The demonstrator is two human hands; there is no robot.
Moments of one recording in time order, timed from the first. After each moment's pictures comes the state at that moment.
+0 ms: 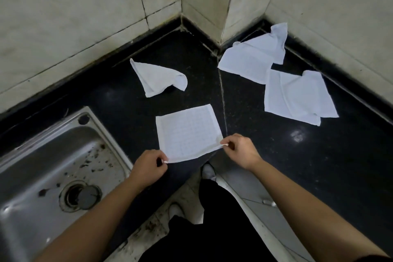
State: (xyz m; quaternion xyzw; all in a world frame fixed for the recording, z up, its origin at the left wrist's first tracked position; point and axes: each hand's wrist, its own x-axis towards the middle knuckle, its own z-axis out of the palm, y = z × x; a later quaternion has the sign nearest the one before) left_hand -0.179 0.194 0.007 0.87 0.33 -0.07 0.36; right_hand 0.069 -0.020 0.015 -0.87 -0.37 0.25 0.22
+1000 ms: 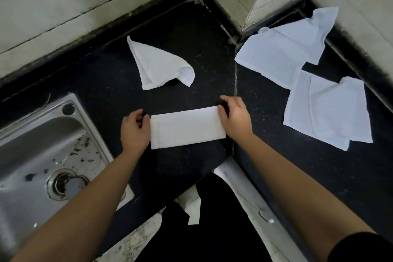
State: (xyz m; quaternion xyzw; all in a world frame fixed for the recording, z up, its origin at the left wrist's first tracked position) left_hand -0.090 0.266 -0.023 0.67 0.61 0.14 0.40; right_hand 0.149 0.107 -0.022 -0.87 -0.35 0.17 0.30
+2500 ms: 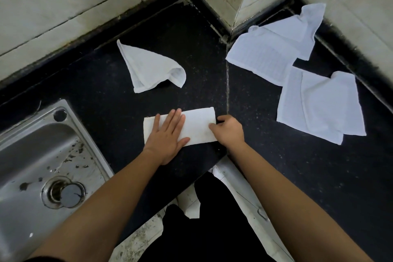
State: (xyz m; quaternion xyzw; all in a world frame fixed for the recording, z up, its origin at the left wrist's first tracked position) left_hand -0.049 0.224 -0.044 0.96 0.20 -0.19 0.06; right_hand 0.125 0.096 0.000 -0.89 -0.12 0.37 0.24
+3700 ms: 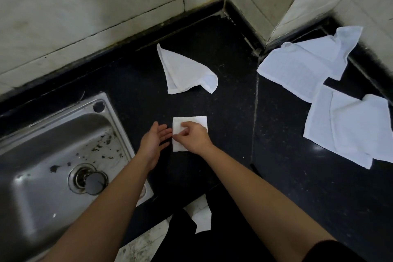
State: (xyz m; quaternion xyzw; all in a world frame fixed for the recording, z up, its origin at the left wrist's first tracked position) left_hand -0.114 0.263 0.000 0.34 0.60 0.12 0.71; right_hand 0.012 0.194 0.008 -0.78 -0.28 0.49 0.26
